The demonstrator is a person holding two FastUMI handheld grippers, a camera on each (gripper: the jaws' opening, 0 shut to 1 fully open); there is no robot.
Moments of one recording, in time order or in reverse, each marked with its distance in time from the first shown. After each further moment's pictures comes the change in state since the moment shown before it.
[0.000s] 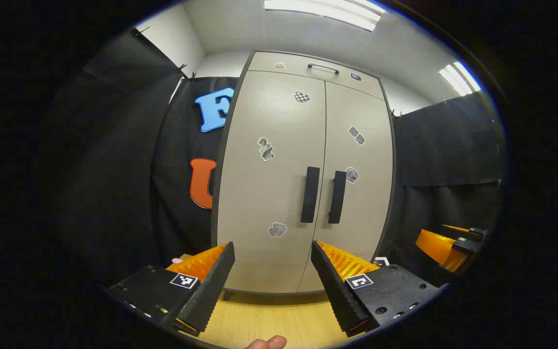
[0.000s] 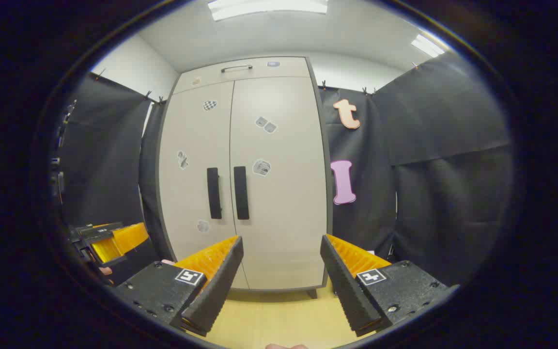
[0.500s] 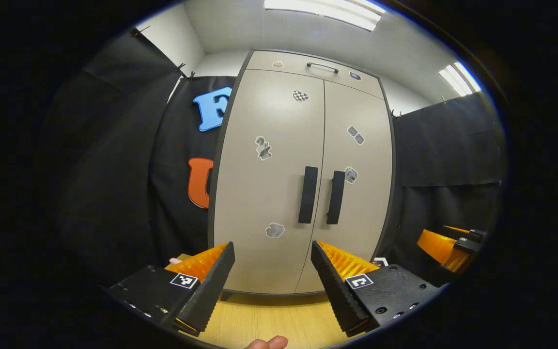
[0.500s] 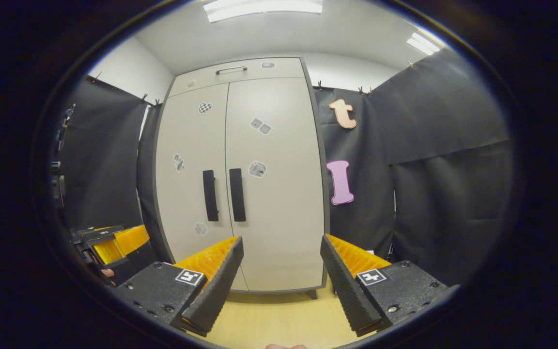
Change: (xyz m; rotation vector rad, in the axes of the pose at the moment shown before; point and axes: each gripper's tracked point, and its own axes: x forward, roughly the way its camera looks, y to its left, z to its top) left arm 0.005 0.000 0.000 0.002 -0.002 0.007; right arm 0.005 -0.006 0.000 0.001 0.013 -0.026
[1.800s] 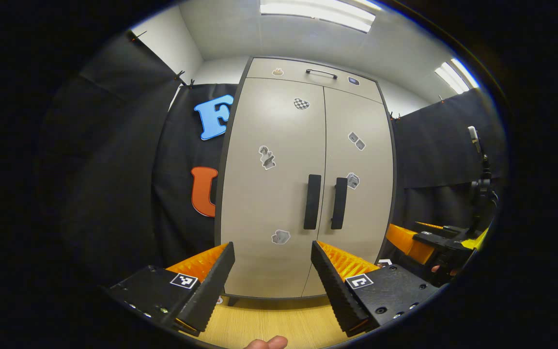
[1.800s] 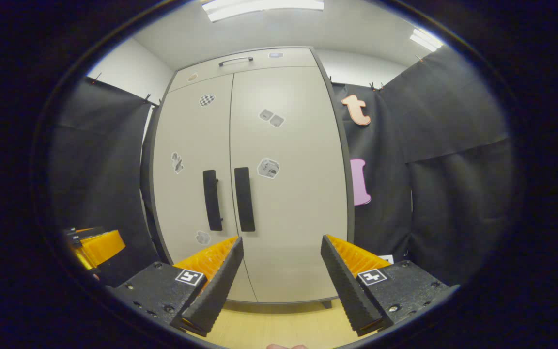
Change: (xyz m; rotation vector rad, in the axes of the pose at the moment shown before) left arm -0.006 0.013 0.007 0.020 -0.033 0.013; right arm 0.085 0.030 0.006 0.008 -0.003 0.071
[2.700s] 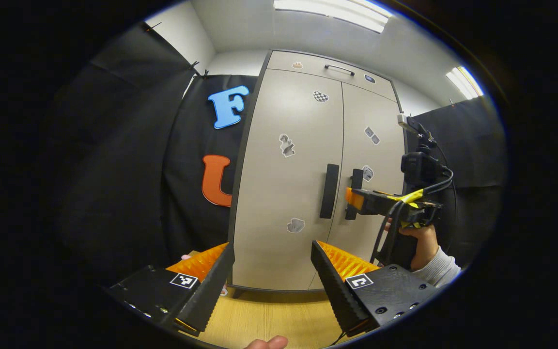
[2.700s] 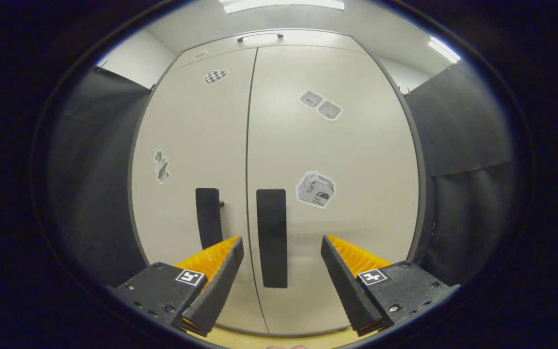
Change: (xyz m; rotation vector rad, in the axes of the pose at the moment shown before) left arm -0.009 0.025 -0.022 -0.049 0.053 0.030; right arm 0.142 0.056 0.028 -0.078 -0.006 -0.007
